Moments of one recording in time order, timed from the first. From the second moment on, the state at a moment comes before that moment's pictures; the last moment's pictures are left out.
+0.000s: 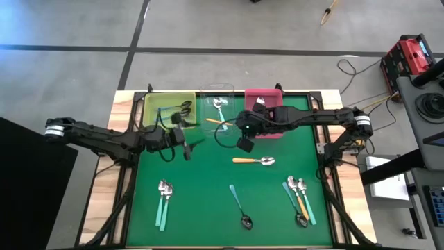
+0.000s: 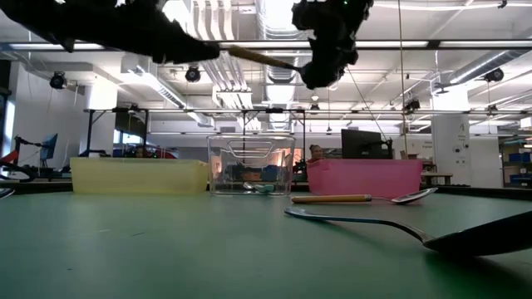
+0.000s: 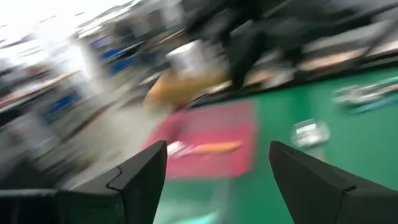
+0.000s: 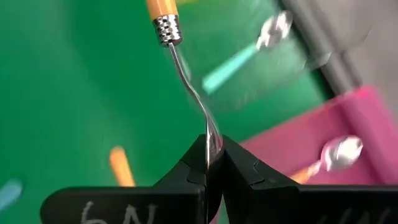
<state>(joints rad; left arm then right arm) -0.02 1.05 0.45 0.52 -0.33 0.32 -0.07 1.63 1.50 -0.89 0.29 0.23</state>
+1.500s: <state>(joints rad) -0.01 1.63 0.83 0.52 -0.22 0.36 -0.08 1.77 1.61 -1.38 0.09 0.34</state>
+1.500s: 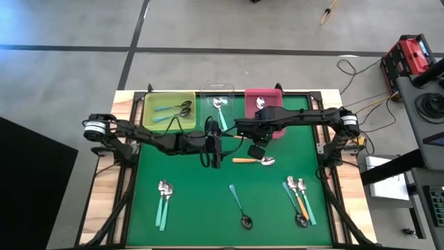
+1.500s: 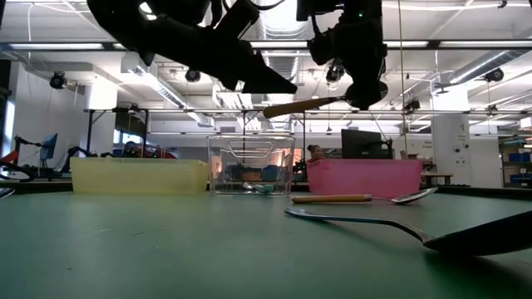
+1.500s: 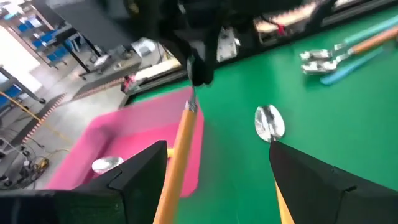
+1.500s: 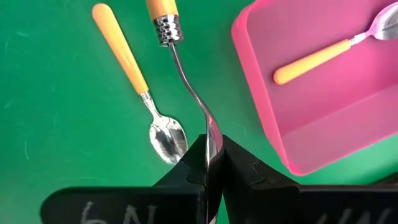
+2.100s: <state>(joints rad) 0.04 1.71 0.82 0.62 -0.15 0.30 -0.08 1.77 1.61 -1.38 0.10 0.35</state>
